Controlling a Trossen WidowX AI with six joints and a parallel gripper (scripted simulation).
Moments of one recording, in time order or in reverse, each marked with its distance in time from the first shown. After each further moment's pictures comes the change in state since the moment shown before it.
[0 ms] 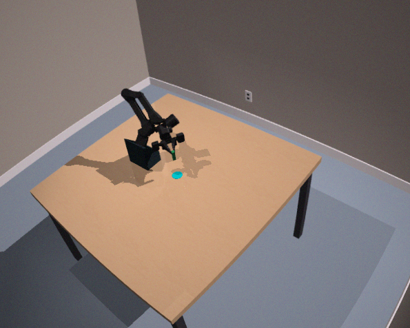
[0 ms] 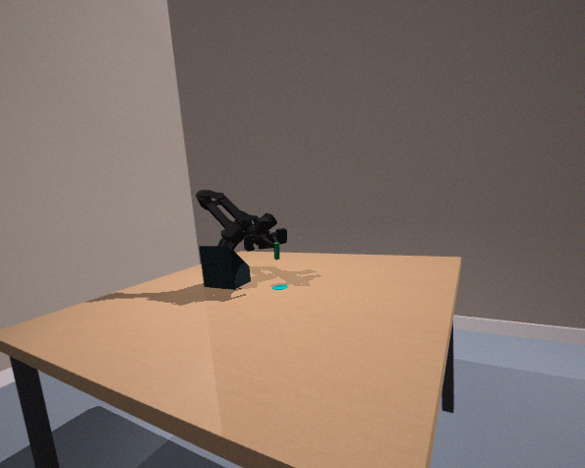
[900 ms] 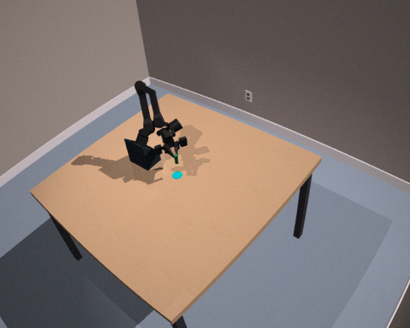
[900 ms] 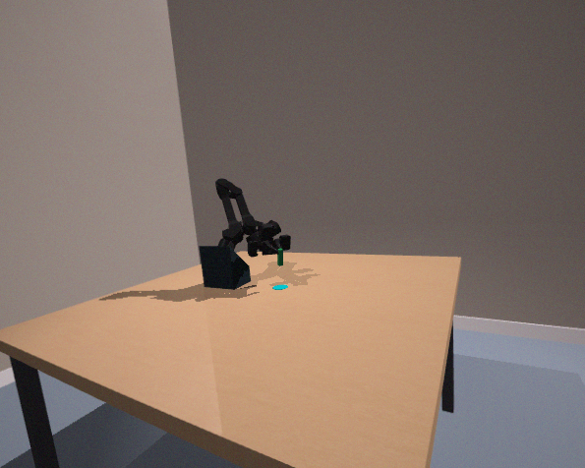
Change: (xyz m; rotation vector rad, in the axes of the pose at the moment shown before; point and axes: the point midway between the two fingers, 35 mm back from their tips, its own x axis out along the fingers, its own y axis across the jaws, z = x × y) arm 0.013 0.008 -0.025 -0.023 -0.008 -0.007
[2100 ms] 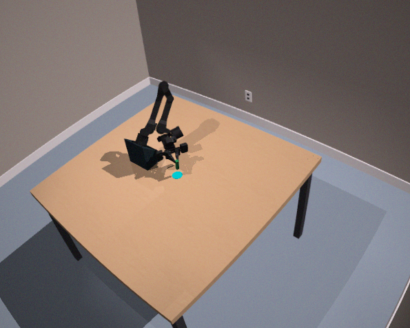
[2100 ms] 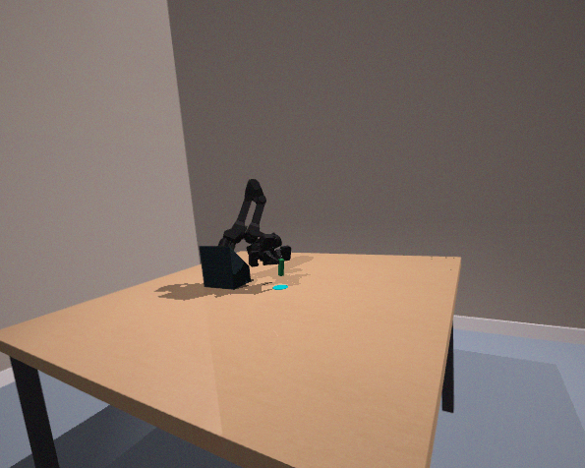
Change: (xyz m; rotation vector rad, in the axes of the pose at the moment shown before) arm 0.008 -0.002 -0.041 -0.049 -0.030 0.011
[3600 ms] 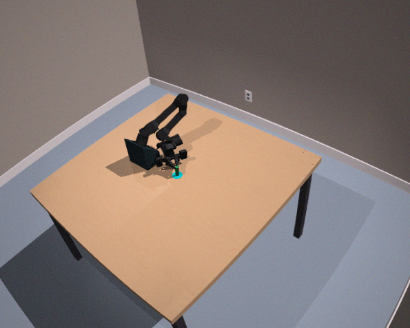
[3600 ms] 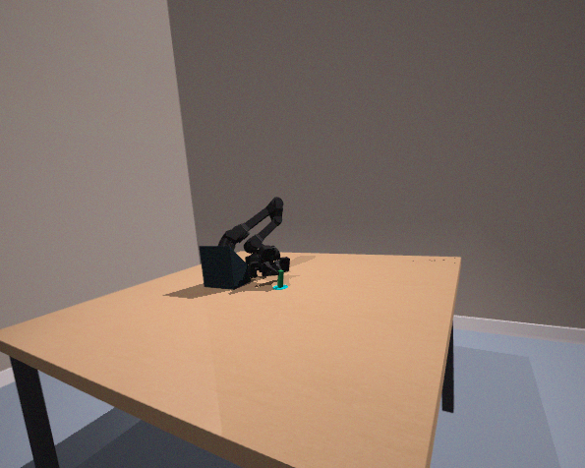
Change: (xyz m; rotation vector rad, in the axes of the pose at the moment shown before) arm 0.008 -0.007 -0.043 -0.039 -0.023 0.028
